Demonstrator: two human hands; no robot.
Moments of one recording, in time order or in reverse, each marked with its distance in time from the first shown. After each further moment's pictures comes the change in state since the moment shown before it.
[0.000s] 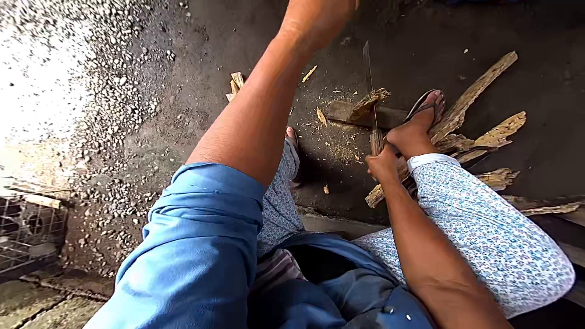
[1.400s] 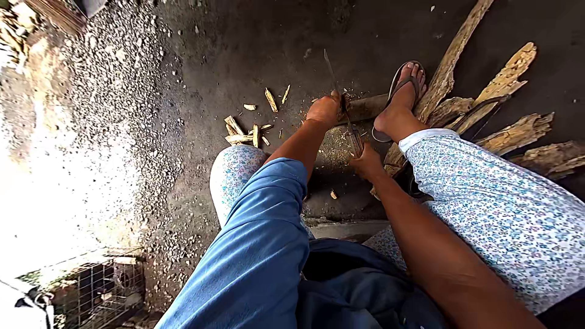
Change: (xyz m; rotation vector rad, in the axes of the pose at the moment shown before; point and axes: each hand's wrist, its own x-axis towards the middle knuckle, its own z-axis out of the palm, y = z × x) left_hand 0.020 -0.031 0.213 0.684 -0.505 -0.102; right_hand 0.002 0.017 -0.004 0.273 -0.226 -0.017
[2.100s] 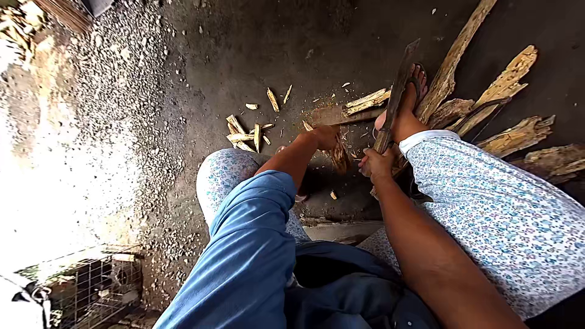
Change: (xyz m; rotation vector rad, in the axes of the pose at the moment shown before) left_hand -0.024 -0.020 0.036 -0.131 -0.460 0.177; right_hand 0.011 0.031 0.011 0.833 0.300 0.116
